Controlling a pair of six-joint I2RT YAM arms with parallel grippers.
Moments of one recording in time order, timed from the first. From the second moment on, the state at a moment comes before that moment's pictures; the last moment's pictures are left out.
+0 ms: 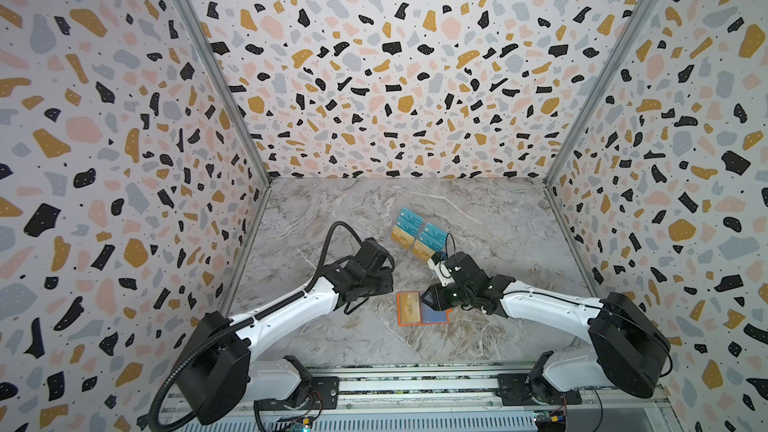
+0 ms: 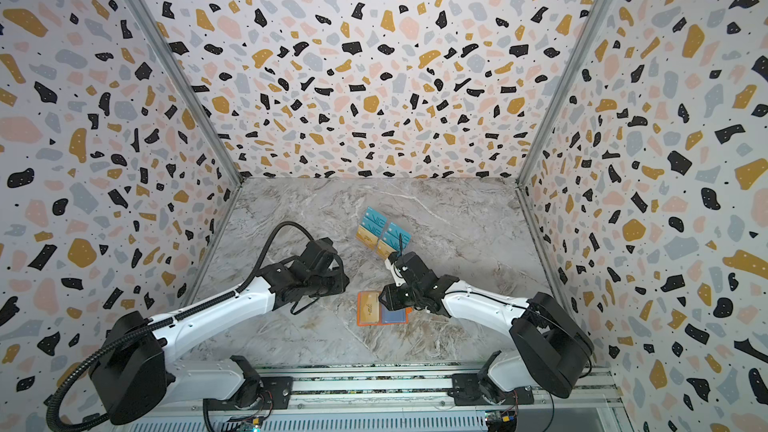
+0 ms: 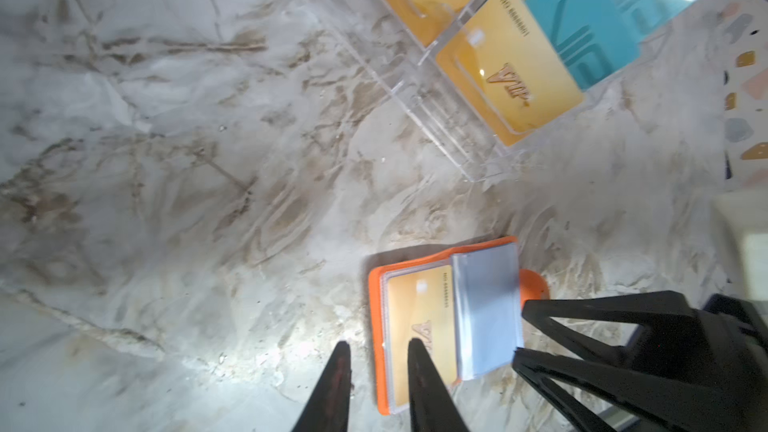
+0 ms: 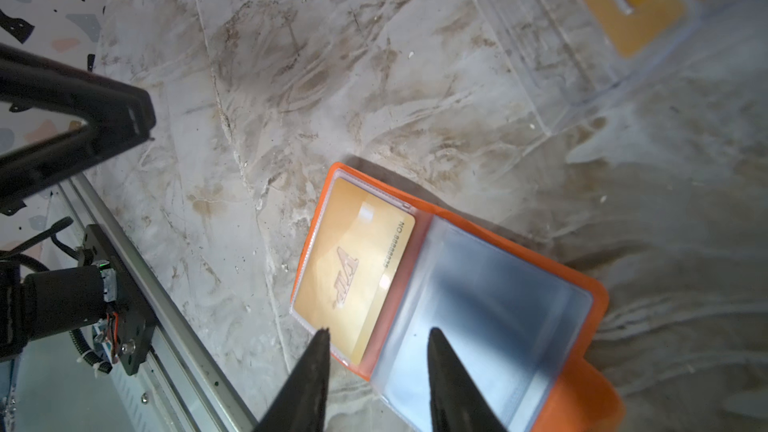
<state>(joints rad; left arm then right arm) -0.73 1.30 0.84 -0.47 0.03 -0.76 0.80 1.40 0.70 -0.17 -0.29 0.50</state>
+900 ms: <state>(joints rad) -0.85 1.58 0.71 0.06 0.30 -0.94 0.73 1.43 0.59 -0.14 -0.30 0.48</state>
